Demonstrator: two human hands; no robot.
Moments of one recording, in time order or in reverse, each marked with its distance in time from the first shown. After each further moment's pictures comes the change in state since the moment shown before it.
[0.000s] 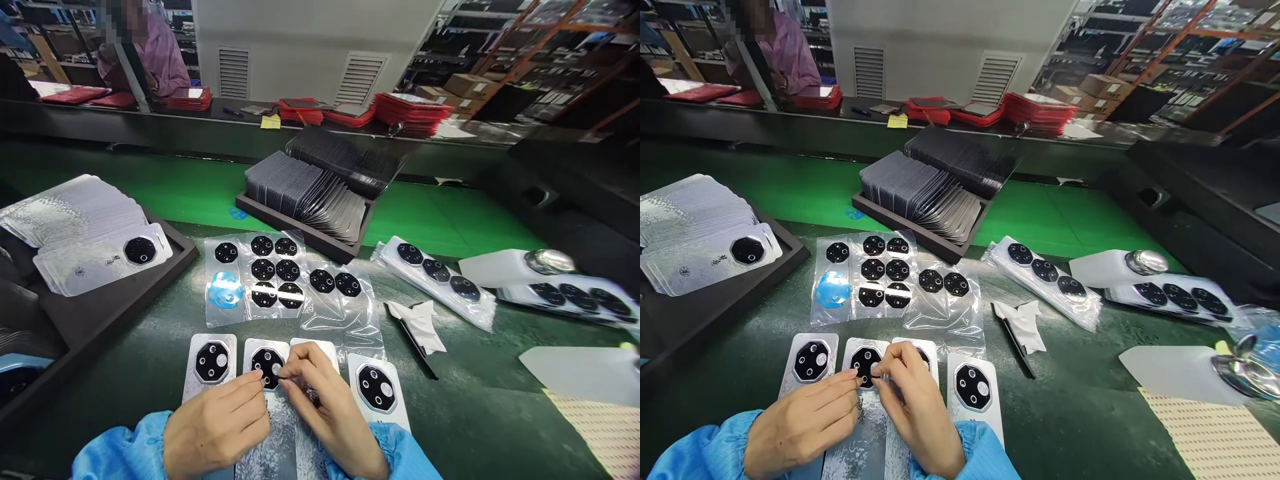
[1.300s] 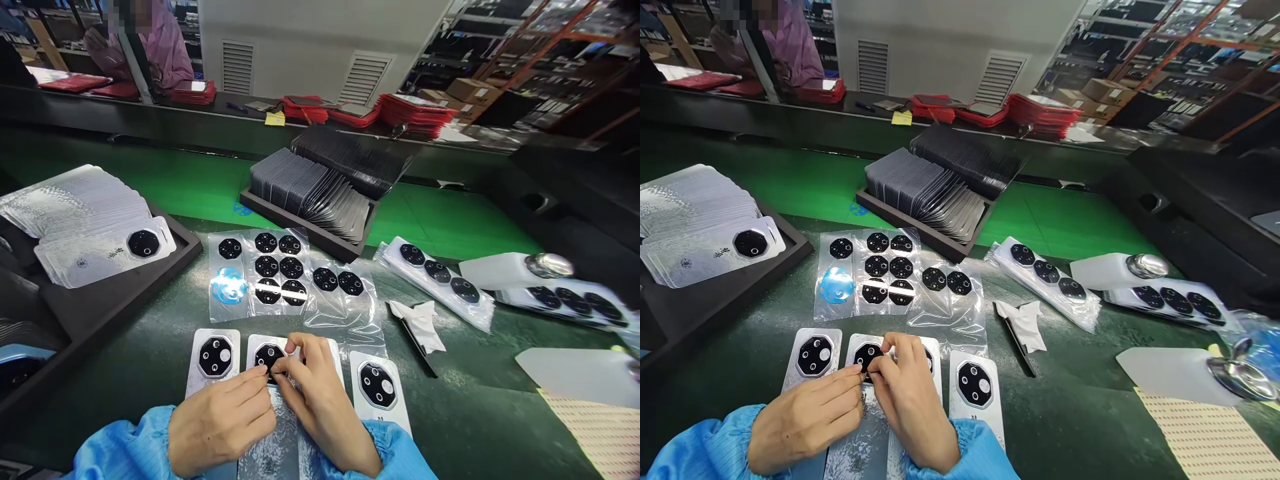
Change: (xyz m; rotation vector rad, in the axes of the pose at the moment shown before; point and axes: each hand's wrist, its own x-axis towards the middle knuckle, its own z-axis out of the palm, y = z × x) left_hand -0.001 0.002 0.002 0.062 -0.005 -0.008; right_hand 0.005 -0.005 0.008 -0.350 -0.005 -0.076
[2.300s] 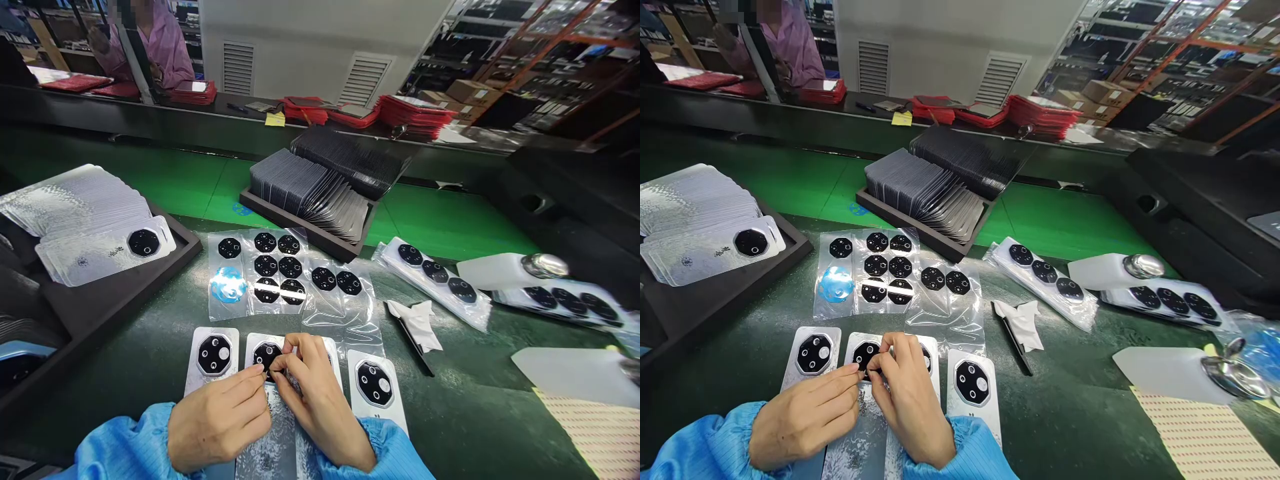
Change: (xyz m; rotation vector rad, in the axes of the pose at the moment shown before) left_hand -0.002 -0.001 0.001 -0.032 0.028 0.036; right_hand 0.001 0.000 0.001 0.056 -0.005 0.016
